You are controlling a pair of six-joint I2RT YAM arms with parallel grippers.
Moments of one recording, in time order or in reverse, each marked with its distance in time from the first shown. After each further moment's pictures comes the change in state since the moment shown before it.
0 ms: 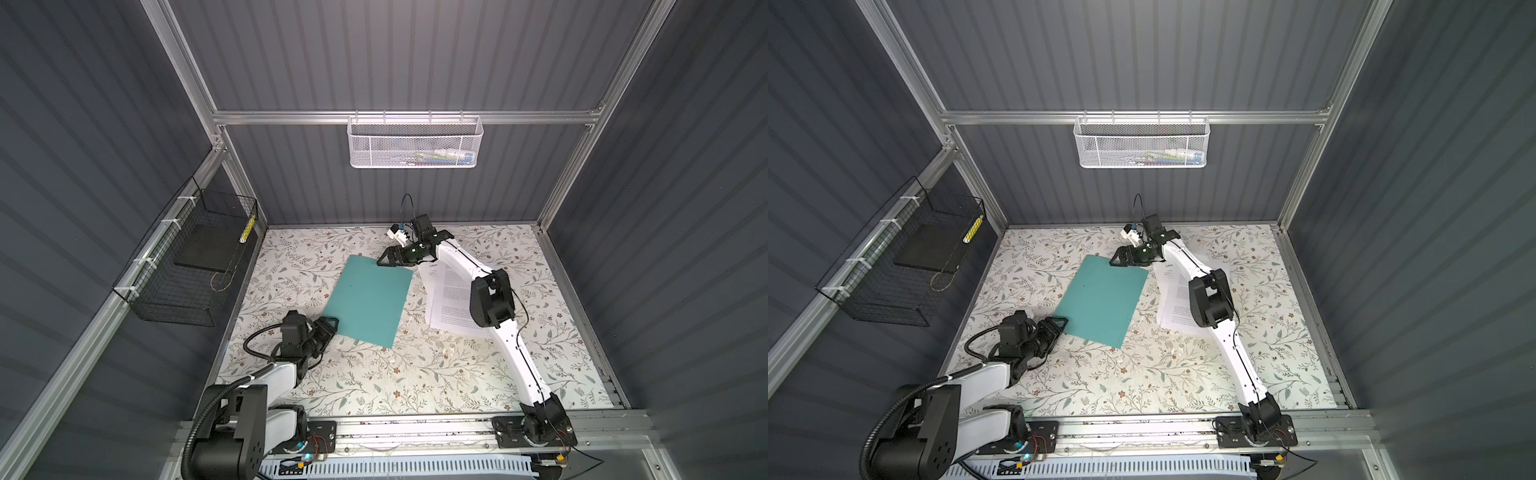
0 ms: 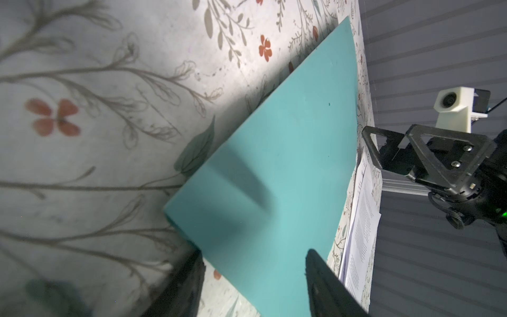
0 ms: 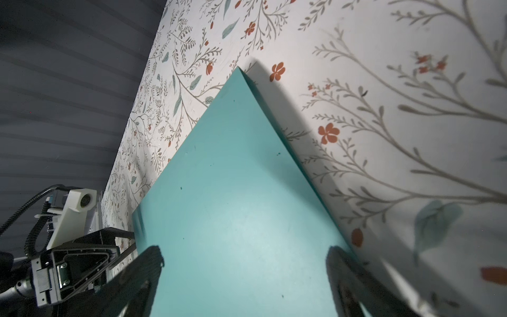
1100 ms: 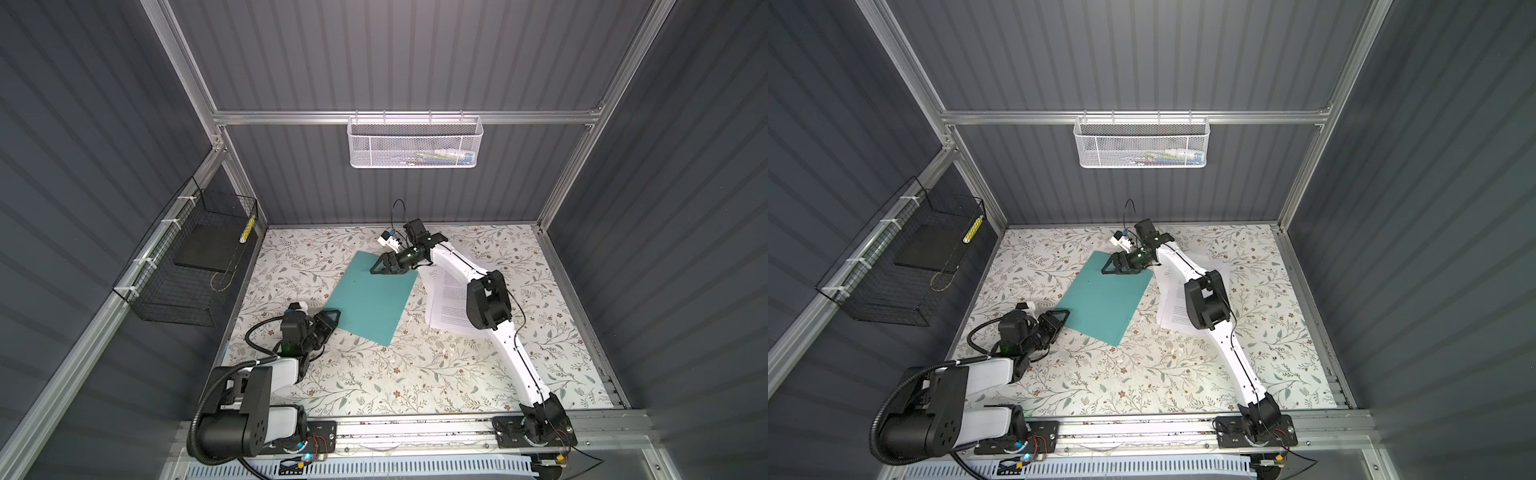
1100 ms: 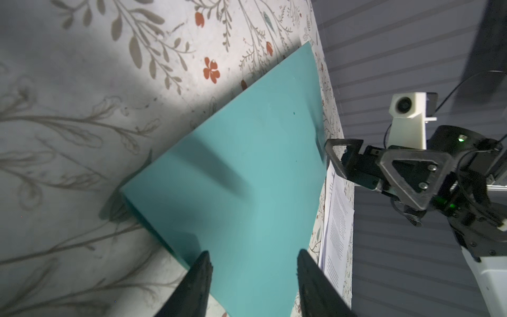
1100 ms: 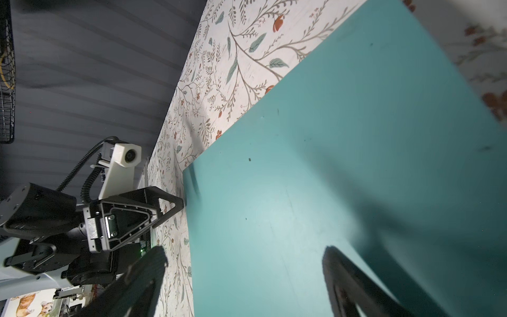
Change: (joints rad) left arm 0.002 0.035 0.008 0.148 0.052 0.000; right arm 0.036 0.002 -0.023 -0.040 -0.166 -0.042
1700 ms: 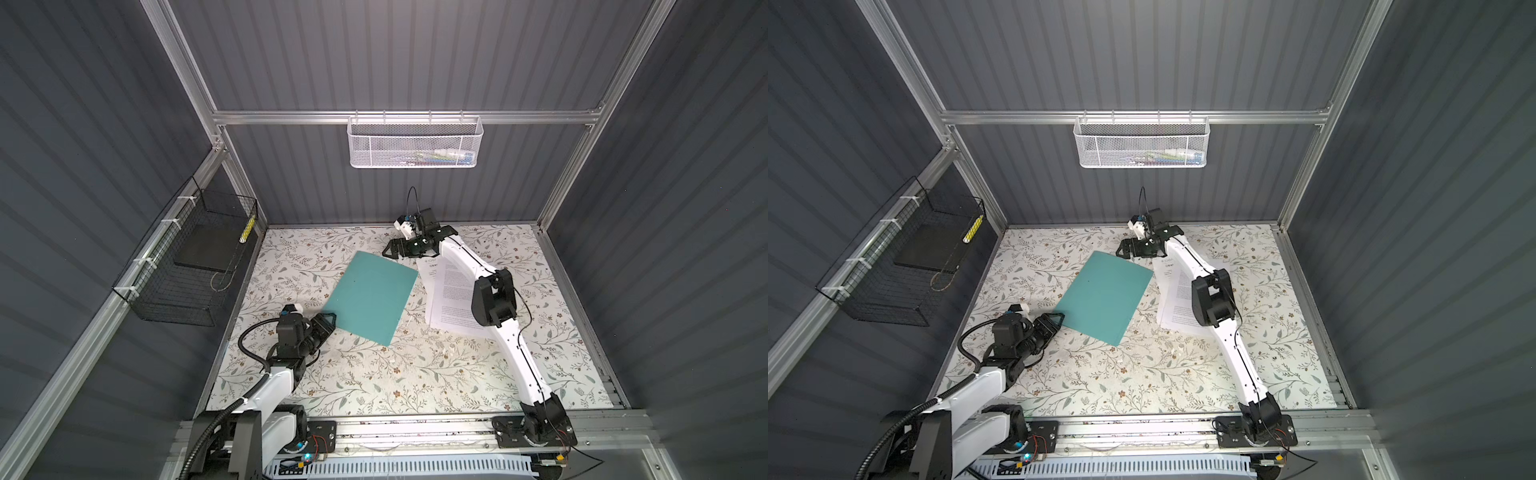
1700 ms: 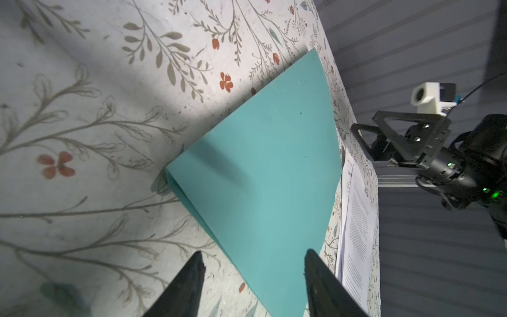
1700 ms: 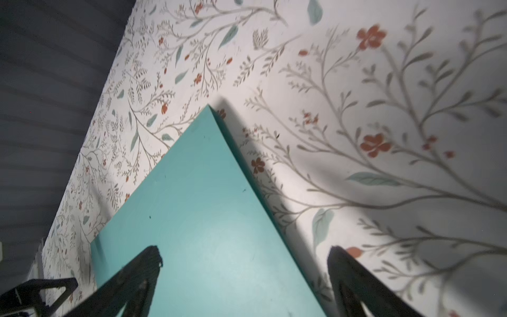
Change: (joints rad) left arm 0.002 -0.183 0.007 -0.257 -0.076 0.088; right arm -0.066 -0.006 0.097 0.055 0.390 0.071
